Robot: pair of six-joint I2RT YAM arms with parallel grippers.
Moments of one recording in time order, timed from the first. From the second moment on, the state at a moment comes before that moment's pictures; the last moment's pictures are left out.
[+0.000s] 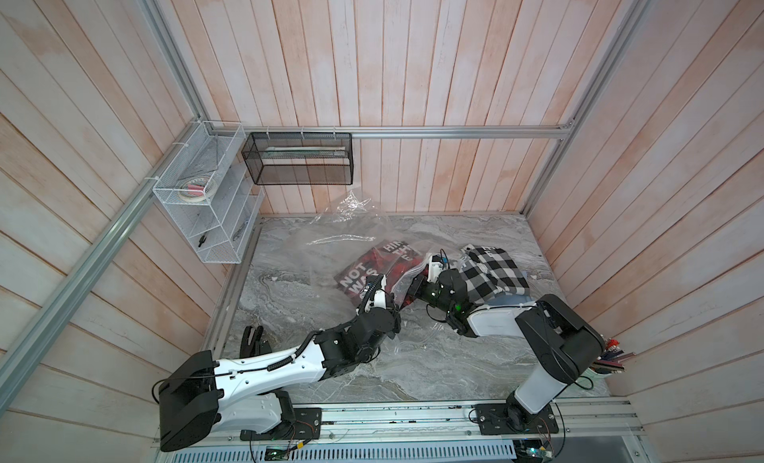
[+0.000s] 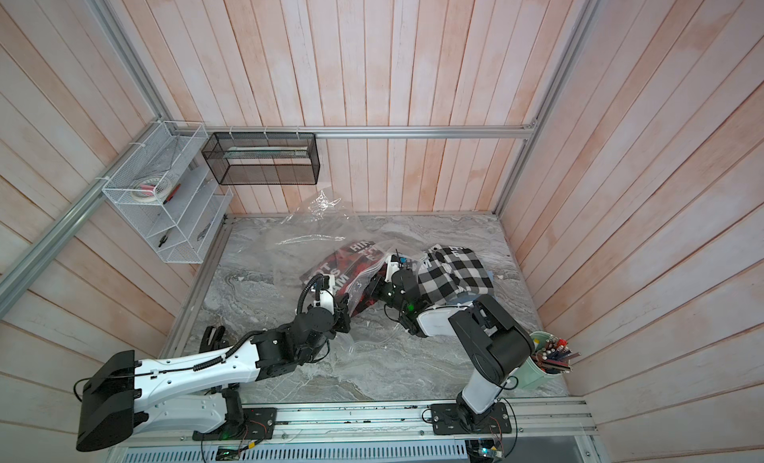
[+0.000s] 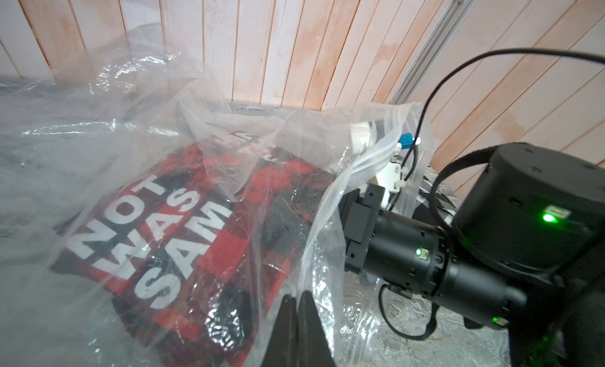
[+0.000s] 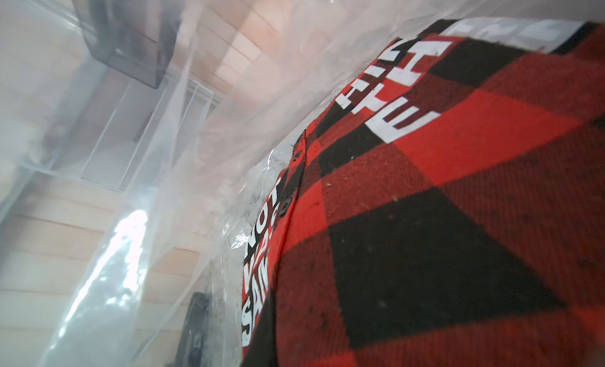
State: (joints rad) left arm -1.11 1.24 0.73 0.10 -0.64 -0.57; right arm 0.63 1.67 0.63 0.78 -0.21 0.93
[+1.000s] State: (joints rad) left arm -1.10 1.30 0.73 0.11 -0.66 -0.60; right arm 0.75 1.09 0.34 0.49 -0.18 0.88
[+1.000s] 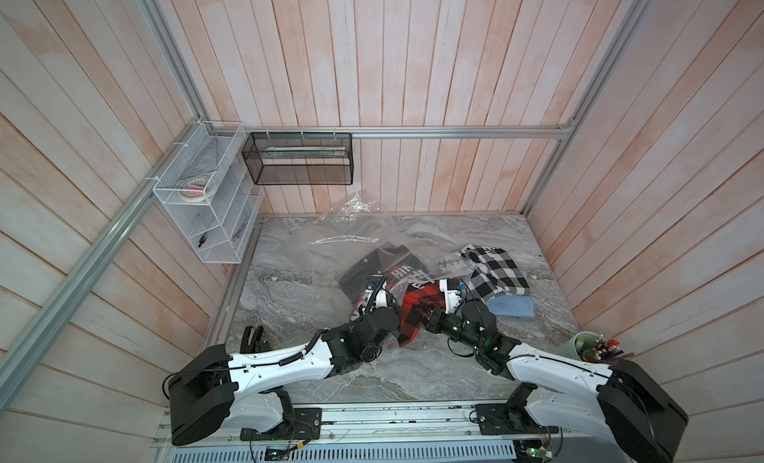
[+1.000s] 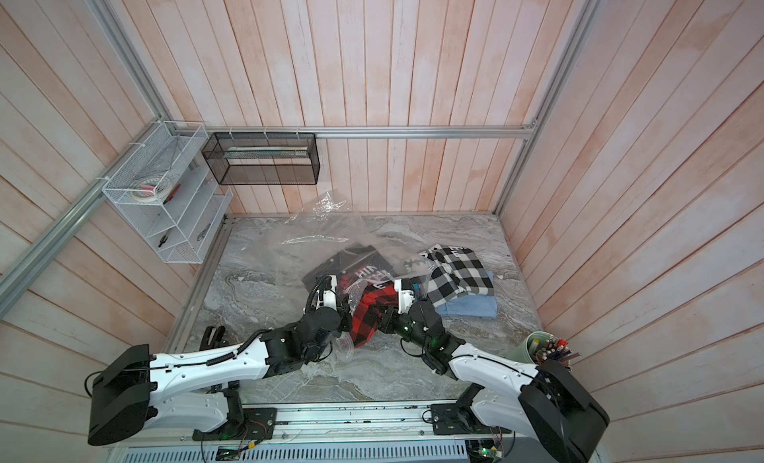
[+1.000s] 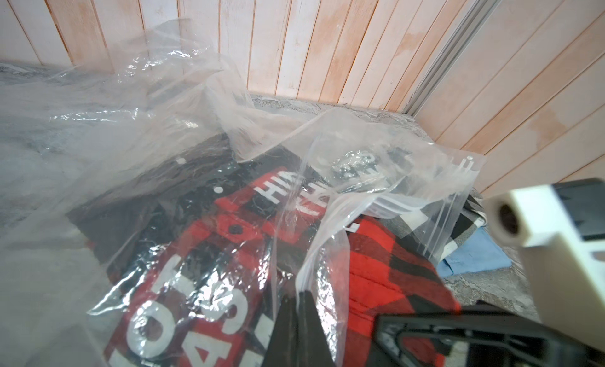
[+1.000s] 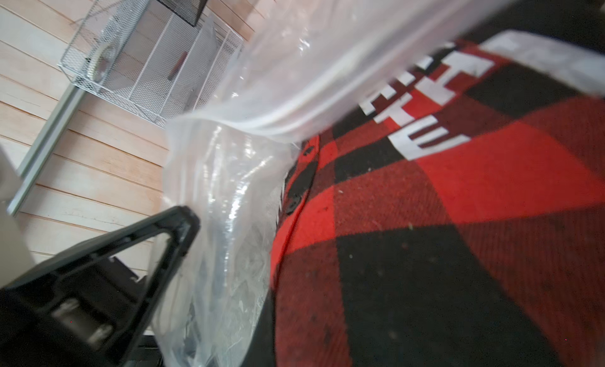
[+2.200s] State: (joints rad) left arm -0.72 1.24 0.70 0.05 -0.71 -0.55; right arm 0.29 0.84 1.00 -0.13 -0.29 0.63
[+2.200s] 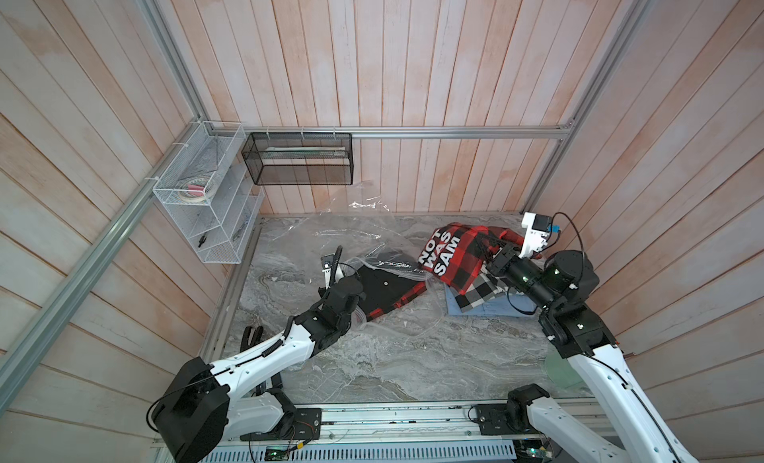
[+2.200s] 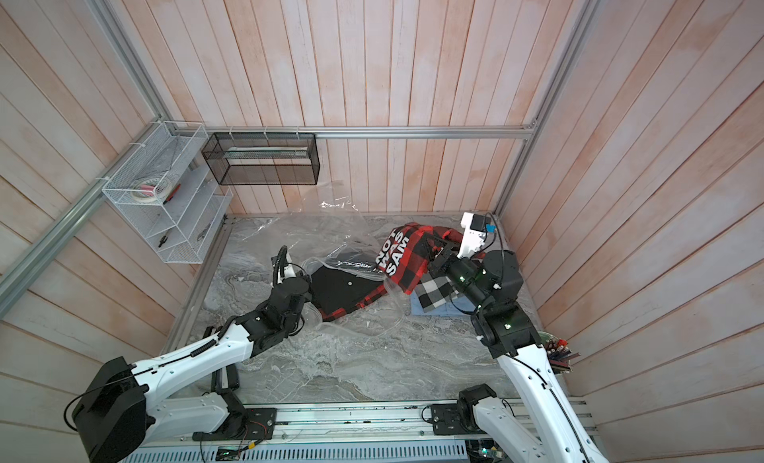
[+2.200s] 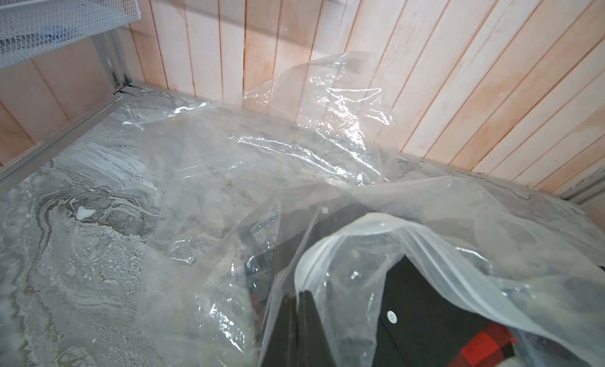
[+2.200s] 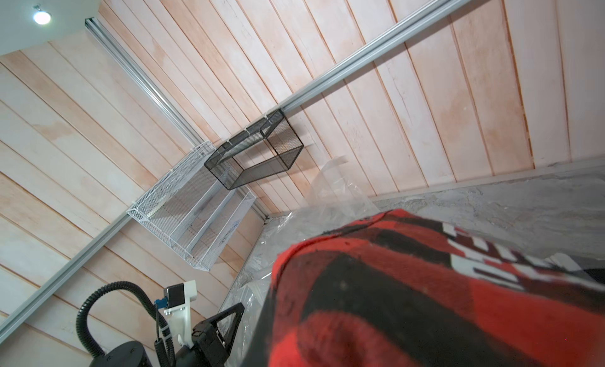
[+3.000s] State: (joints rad) left arm -0.70 1.32 0.70 0.11 -0.71 -0.52; right arm -0.01 1.18 0.94 0.19 -0.33 0.66
